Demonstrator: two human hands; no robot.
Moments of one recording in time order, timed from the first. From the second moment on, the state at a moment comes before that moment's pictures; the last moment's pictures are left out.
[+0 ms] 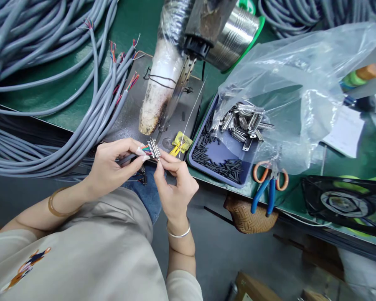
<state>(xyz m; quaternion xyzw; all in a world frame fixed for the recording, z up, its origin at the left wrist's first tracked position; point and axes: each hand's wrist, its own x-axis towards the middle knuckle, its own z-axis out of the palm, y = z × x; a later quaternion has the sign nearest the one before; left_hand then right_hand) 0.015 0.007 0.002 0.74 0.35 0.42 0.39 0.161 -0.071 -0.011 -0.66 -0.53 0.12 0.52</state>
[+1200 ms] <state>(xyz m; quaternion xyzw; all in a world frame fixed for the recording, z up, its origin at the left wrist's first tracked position) 0.020 0.017 0.015 0.80 0.35 0.38 0.31 0.175 -0.052 -0.004 -0.63 -0.61 0.03 0.48</state>
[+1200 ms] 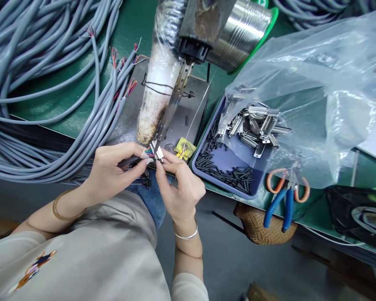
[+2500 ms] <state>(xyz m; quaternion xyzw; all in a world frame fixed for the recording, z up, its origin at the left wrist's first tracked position) 0.028 0.018 0.013 0.77 0.35 0.45 0.27 0.173 -0.045 -0.002 -0.61 -0.60 0.01 0.52</state>
